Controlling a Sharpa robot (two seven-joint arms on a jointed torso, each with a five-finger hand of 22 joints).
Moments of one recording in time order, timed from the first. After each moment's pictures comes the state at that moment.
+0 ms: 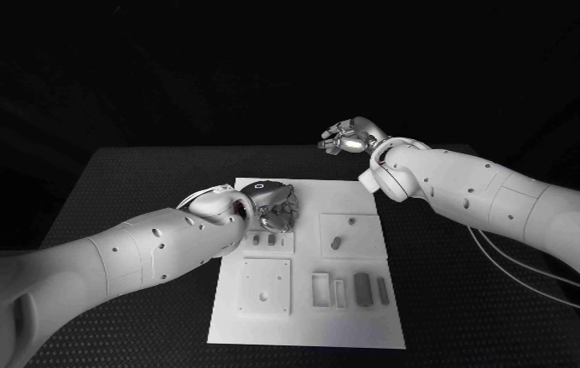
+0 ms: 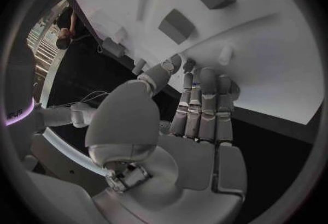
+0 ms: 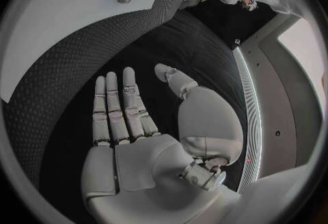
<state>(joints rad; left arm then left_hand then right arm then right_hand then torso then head) 1.21 -0.39 -0.18 1.06 -1.44 -0.24 0.14 1.16 -0.16 0.62 -0.26 0.05 0.95 0.13 0.19 0.63 1.13 0.10 0.13 0.18 1.02 -0.01 1.13 0.50 0.01 0.75 -0.08 0.78 1.29 1.25 -0.58 -0.03 1.01 -0.71 -0.35 0.11 0.97 -0.16 0.58 -0.21 0.42 0.76 0.20 0.29 0.44 0.95 0.10 0.72 0.09 0.82 0.15 0.51 0.55 0.24 0.63 0.23 0.37 1.01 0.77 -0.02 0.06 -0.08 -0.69</state>
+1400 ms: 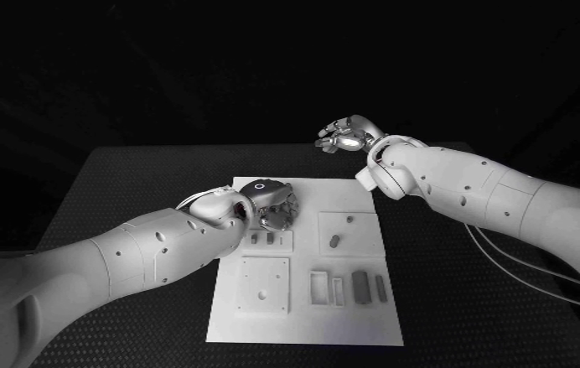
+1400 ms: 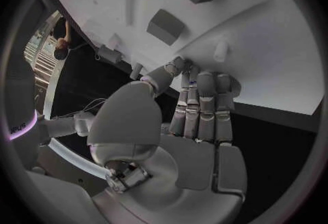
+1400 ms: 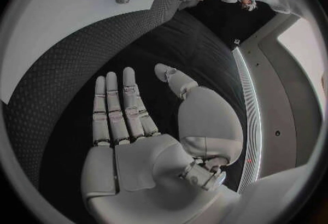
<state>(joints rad) 1.20 -0.37 -0.20 1.04 -1.53 -0.29 0.14 1.17 -0.12 0.63 -0.27 0.06 0.99 0.13 0.21 0.61 1.24 0.07 0.12 0.19 1.06 -0.04 1.23 0.53 0.02 0.80 -0.09 0.81 1.31 1.25 -0.58 -0.03 1.02 -0.71 -0.35 0.11 0.97 -0.16 0.58 -0.21 0.42 0.76 0.20 0.29 0.44 0.95 0.10 0.72 0.09 0.82 0.15 0.51 0.55 0.24 0.63 0.23 0.37 1.01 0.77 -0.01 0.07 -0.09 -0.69</state>
